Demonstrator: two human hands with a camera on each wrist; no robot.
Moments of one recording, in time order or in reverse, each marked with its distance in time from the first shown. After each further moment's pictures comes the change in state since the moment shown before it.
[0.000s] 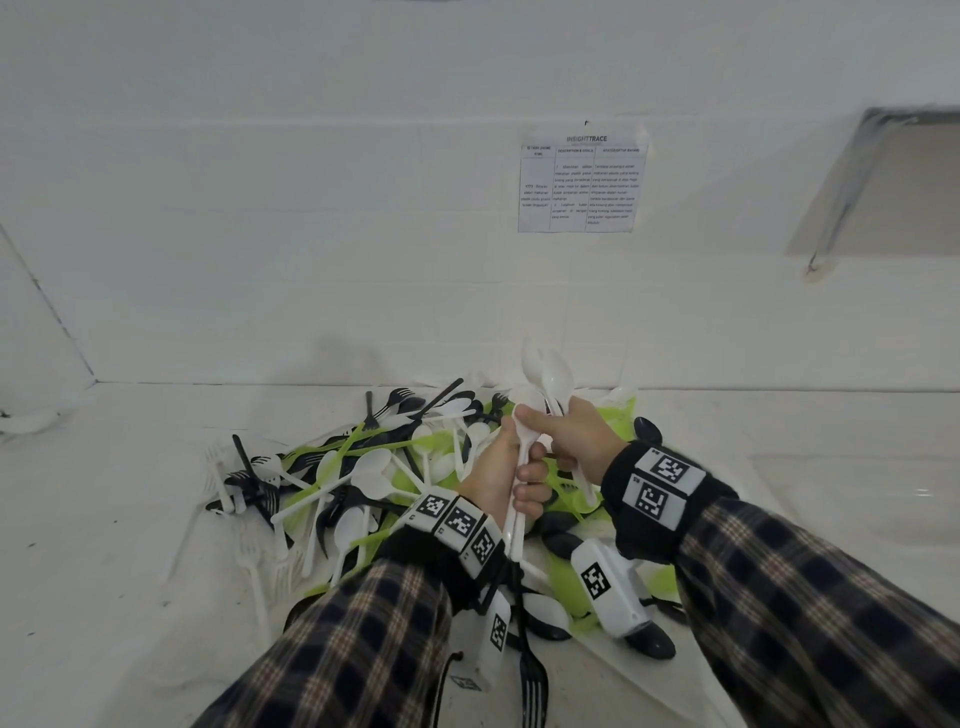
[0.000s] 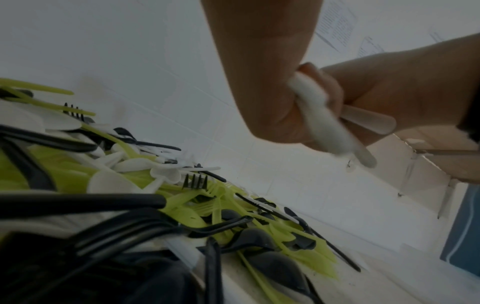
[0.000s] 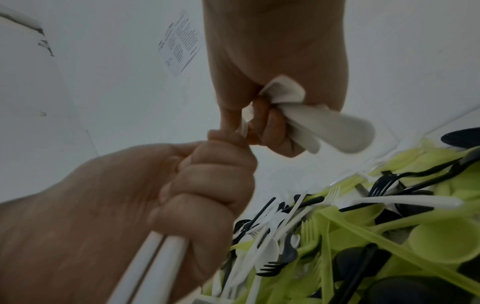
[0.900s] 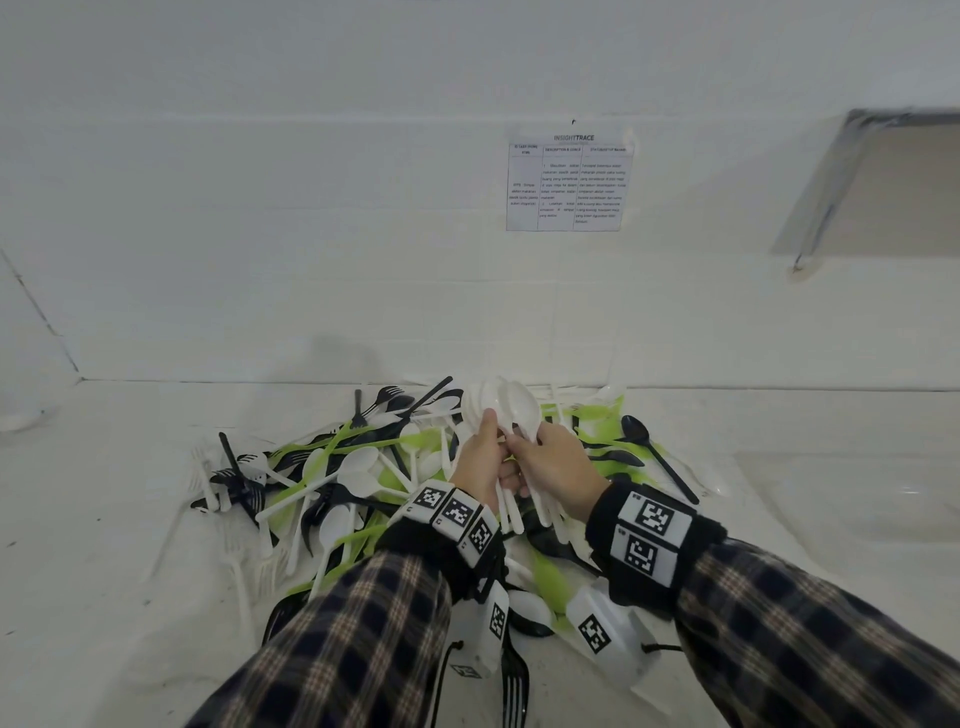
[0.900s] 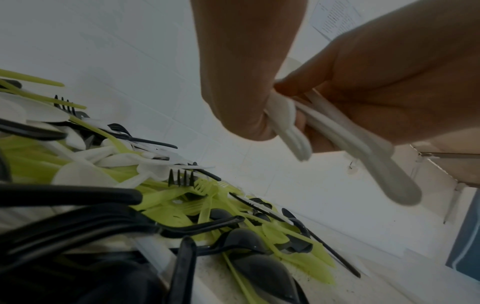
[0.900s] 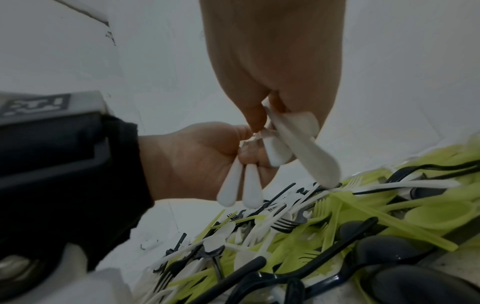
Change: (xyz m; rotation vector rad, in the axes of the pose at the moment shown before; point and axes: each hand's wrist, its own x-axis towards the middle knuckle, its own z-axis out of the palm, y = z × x) left_hand 0.023 -0.006 0.006 0.006 0.332 0.340; right_hand -0.023 0.016 0.011 -0.061 -0.032 -0.045
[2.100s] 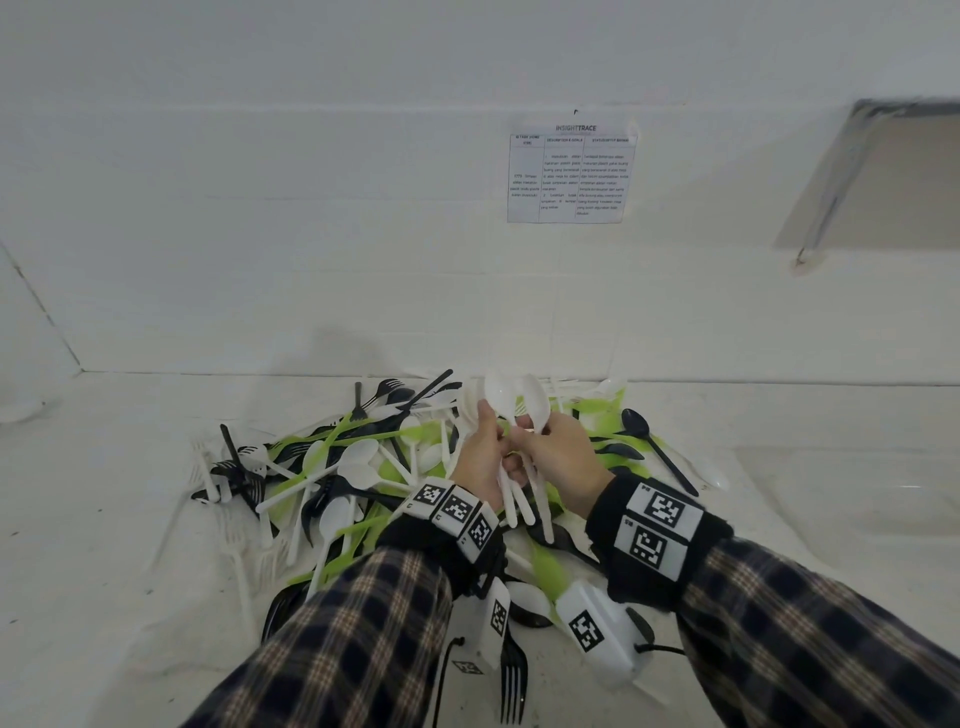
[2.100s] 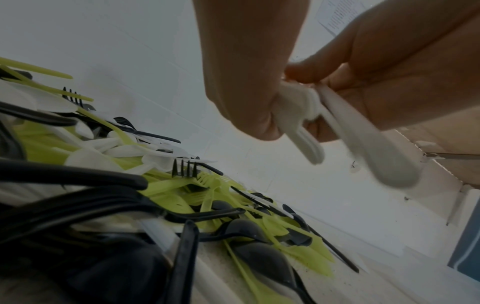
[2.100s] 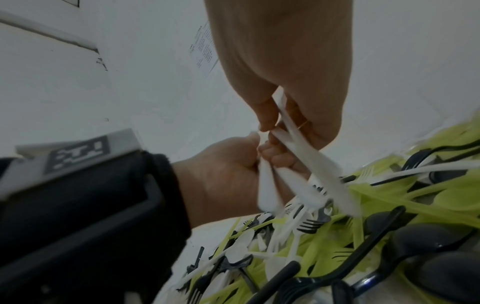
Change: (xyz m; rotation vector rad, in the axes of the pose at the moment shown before) left_hand 0.006 -0.007 -0.002 -0.190 -0.042 -0.069; right_hand -0.009 -0.007 0.000 0.206 0.043 0.028
